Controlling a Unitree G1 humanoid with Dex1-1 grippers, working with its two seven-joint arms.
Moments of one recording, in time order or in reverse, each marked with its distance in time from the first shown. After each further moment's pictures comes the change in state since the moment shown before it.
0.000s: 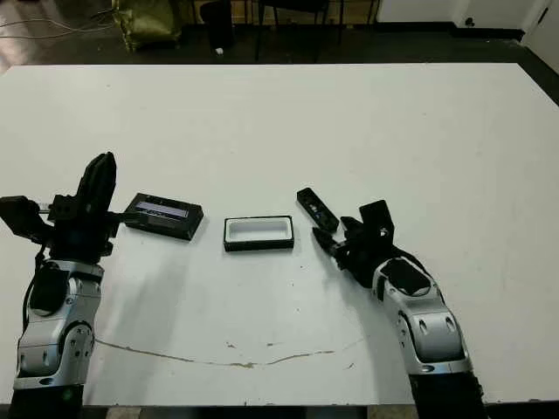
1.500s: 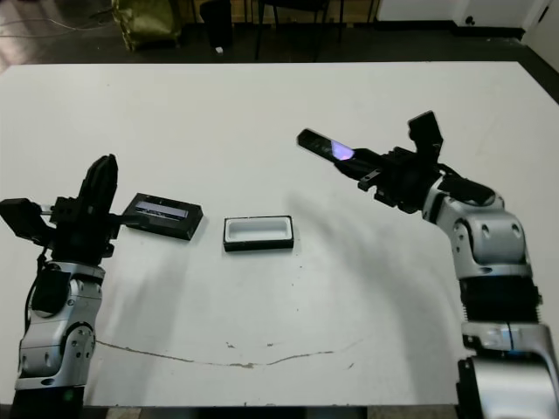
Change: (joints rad) left arm 0.004 0.000 -0.004 0.005 -0.001 -0.004 -0.005; right arm -0.528 -0.306 0.049 0.464 0.064 -0.131 0.597
